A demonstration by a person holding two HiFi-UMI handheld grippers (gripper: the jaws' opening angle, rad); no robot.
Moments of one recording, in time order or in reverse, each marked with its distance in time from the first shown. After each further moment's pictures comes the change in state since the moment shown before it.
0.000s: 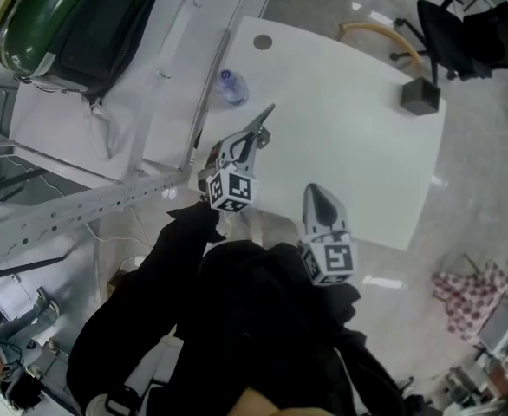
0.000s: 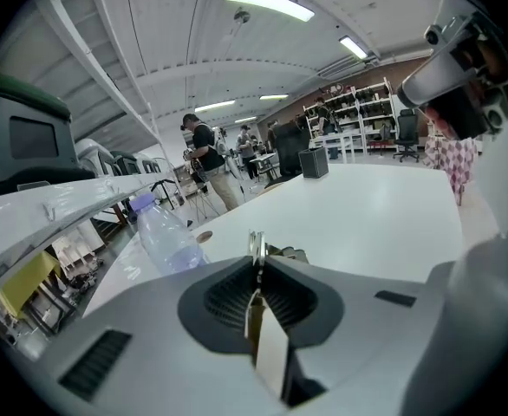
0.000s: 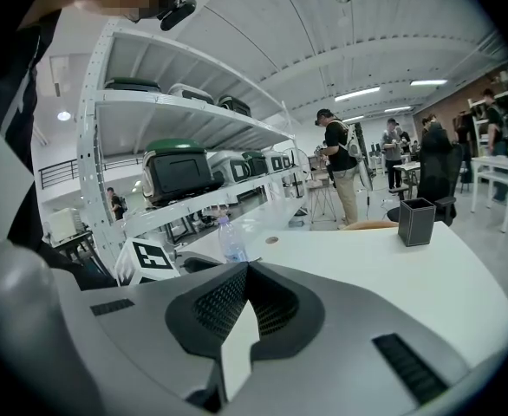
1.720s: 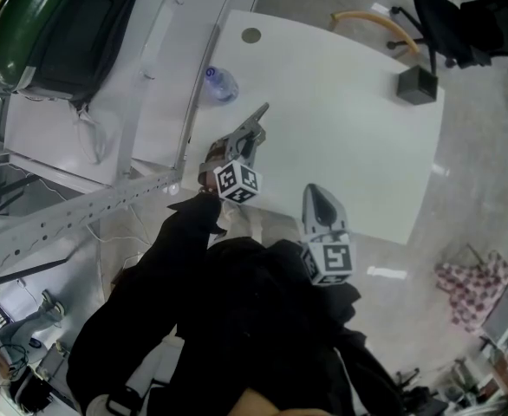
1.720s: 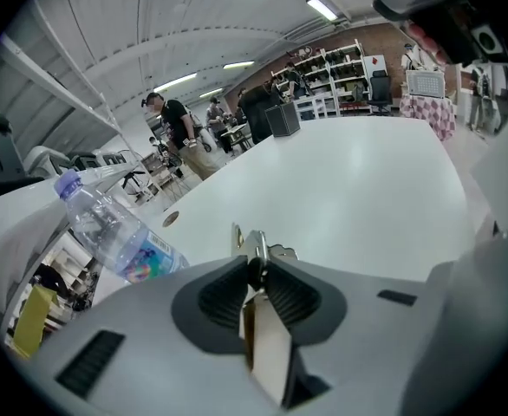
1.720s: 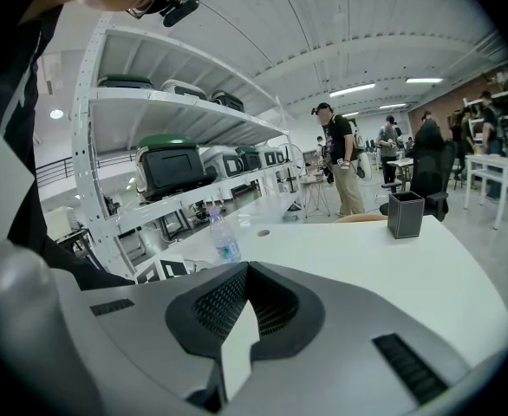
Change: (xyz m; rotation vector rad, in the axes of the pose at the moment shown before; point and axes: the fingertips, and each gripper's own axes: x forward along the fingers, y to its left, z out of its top) left arm 0.044 -0.045 -0.044 0.197 0.199 -0.098; right arm -0.012 -0.016 -0.015 0.057 0.056 -0.034
